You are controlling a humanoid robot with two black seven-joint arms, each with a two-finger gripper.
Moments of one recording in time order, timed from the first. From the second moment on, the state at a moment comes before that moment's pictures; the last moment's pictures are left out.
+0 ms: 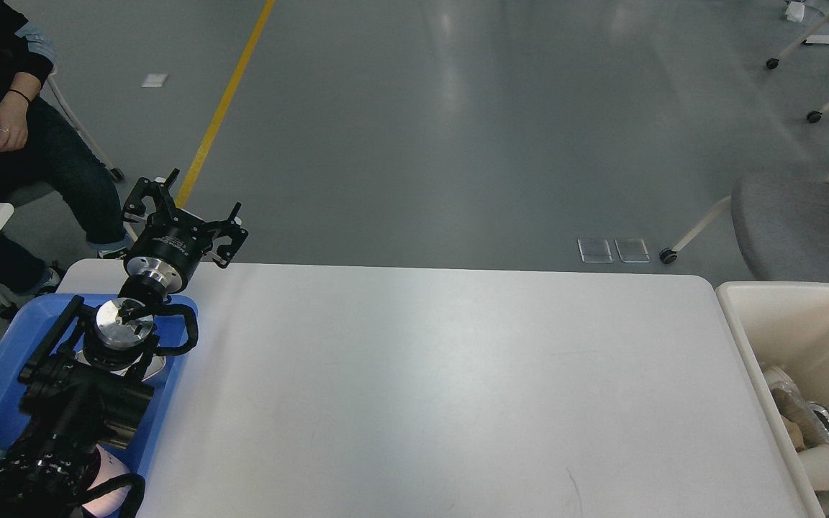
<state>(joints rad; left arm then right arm) -0.61 0.01 -1.54 -0.66 0.26 -0.29 0.07 0.13 -0.71 1.14 0.76 -0.59 -0.36 -0.13</state>
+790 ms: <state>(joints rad) -0.65 0.10 -1.53 -0.65 0.25 -0.31 0.07 0.61 -0.40 1.31 0.89 -0.31 0.07 -0.06</state>
